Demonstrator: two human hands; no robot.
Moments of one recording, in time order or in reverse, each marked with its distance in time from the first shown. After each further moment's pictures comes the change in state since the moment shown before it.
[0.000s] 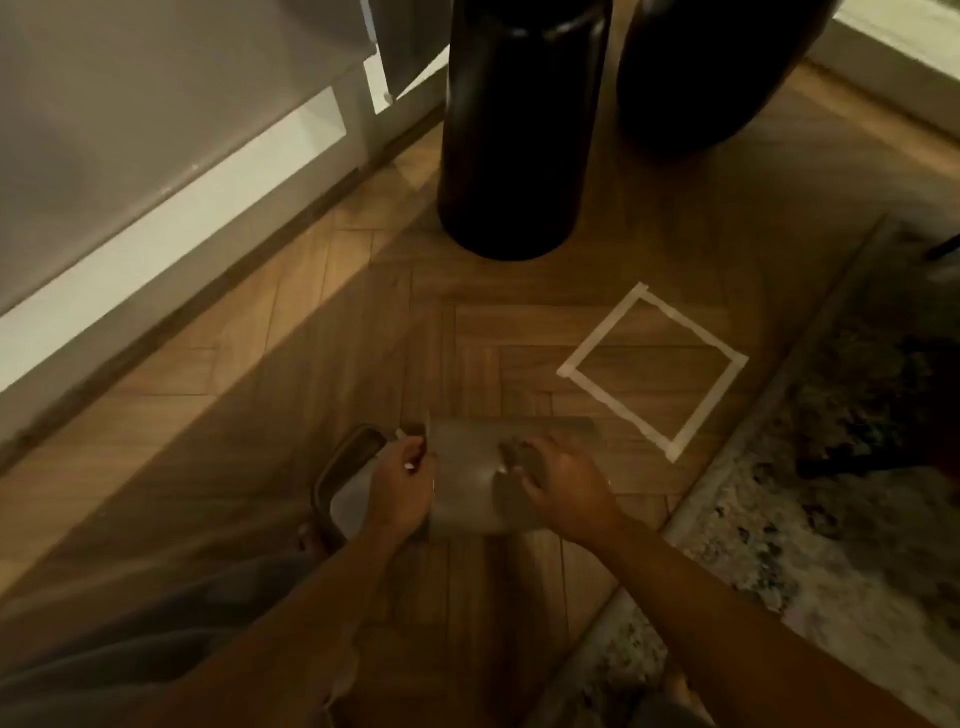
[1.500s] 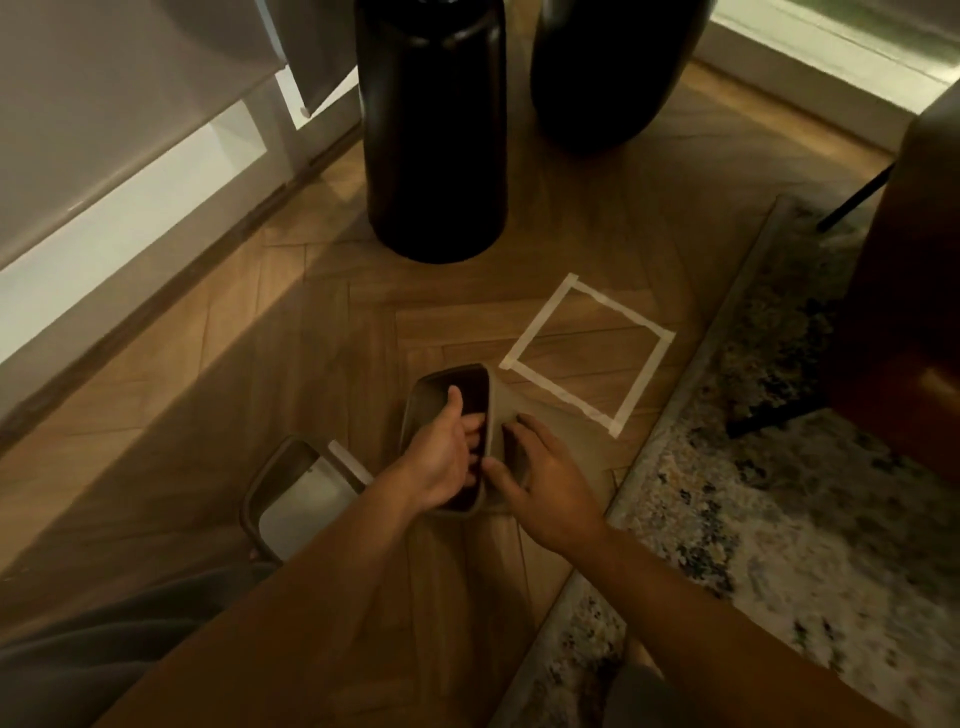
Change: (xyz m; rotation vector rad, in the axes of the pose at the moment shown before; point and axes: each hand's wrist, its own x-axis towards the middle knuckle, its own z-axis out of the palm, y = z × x) left_hand -0.027 0.089 0.073 -0.489 -0.797 -0.332; right_hand -0.057 0.009 -0.022 0.077 0.207 0.094
